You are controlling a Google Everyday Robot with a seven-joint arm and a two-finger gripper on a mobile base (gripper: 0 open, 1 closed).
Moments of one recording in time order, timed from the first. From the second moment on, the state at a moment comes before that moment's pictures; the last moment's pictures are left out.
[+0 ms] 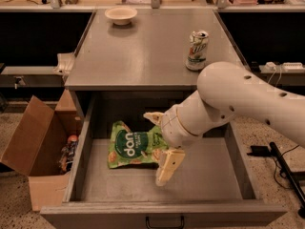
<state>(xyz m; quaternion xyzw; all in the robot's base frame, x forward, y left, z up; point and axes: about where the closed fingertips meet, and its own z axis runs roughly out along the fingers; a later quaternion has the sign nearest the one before) 0.439 -0.012 0.764 -0.74 0.60 0.16 0.26</state>
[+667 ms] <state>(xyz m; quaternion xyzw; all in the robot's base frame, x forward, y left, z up) 0.476 0.002 0.730 -0.76 0.59 0.14 0.22</state>
